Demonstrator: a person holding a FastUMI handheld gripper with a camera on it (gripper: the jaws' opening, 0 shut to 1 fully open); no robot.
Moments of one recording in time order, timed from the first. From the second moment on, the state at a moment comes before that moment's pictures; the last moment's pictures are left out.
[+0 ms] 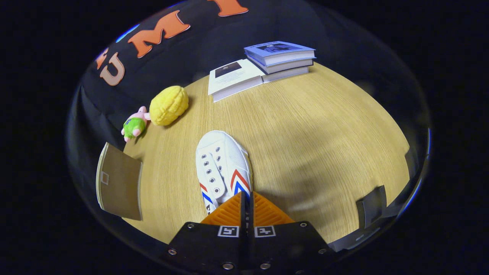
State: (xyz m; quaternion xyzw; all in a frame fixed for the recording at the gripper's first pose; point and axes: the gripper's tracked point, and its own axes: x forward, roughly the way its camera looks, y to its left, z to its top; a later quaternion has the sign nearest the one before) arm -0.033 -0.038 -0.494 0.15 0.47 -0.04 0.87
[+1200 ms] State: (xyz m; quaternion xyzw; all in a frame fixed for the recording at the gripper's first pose) arm -0.033 -0.031 -0.524 0.08 0.51 0.00 0.86
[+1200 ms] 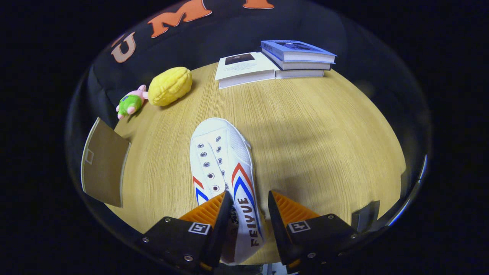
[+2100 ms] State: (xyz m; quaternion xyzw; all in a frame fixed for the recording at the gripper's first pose) arm 0.010 0.110 -0.371 0.20 0.37 0.00 0.91
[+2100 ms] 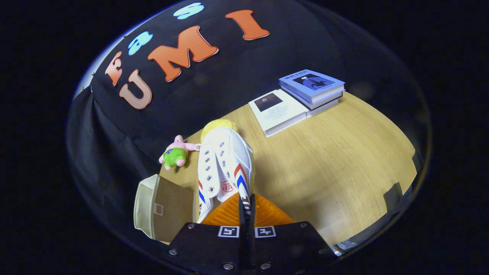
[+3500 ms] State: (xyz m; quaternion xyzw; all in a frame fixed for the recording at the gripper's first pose) arm -0.028 0.410 -0.417 0.12 0.43 0.00 0.89
